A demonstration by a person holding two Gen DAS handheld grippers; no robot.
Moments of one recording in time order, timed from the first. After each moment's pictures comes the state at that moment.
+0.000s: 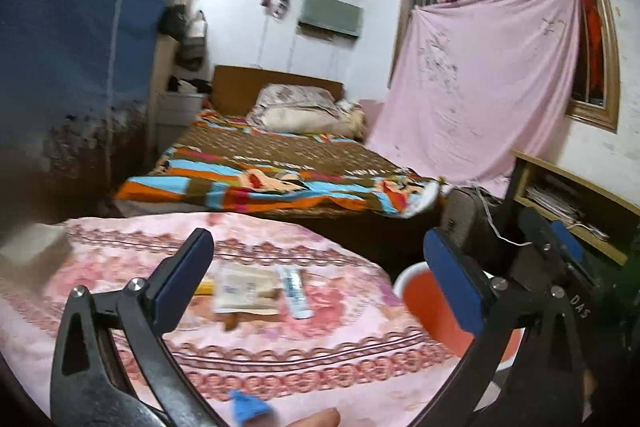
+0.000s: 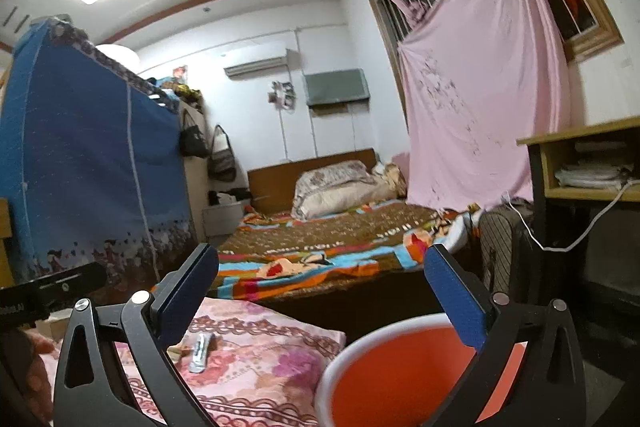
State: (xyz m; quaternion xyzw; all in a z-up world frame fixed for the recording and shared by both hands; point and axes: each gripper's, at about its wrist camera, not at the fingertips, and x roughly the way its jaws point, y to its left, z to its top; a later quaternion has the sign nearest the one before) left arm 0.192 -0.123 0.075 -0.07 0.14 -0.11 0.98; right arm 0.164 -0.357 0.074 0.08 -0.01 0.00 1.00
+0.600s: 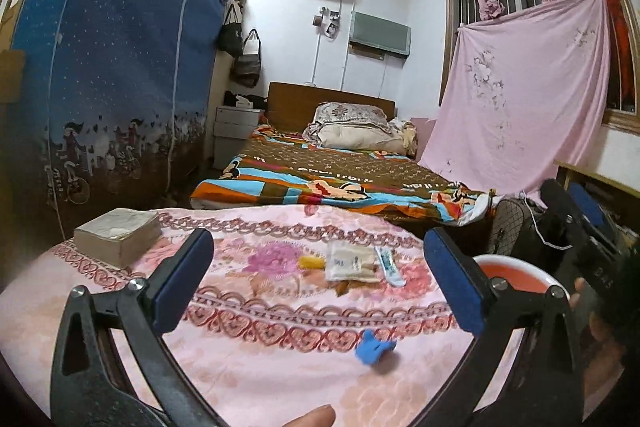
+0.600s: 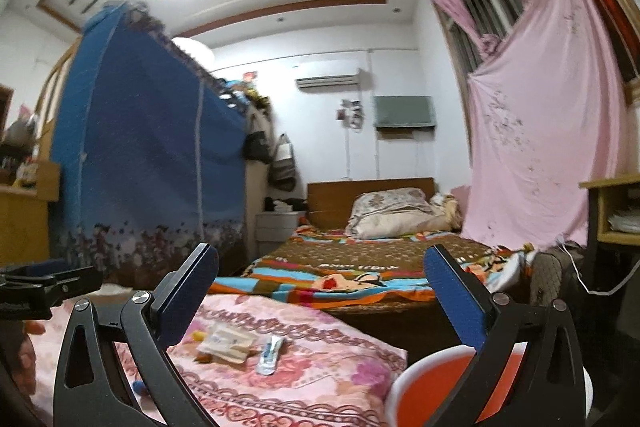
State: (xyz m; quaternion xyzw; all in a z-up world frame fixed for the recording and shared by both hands) left arm 0.136 -0.058 0.047 -0.07 0.11 -0.03 0.99; right arm 0.149 -0.287 0.069 0.00 -0.05 0.11 0.99
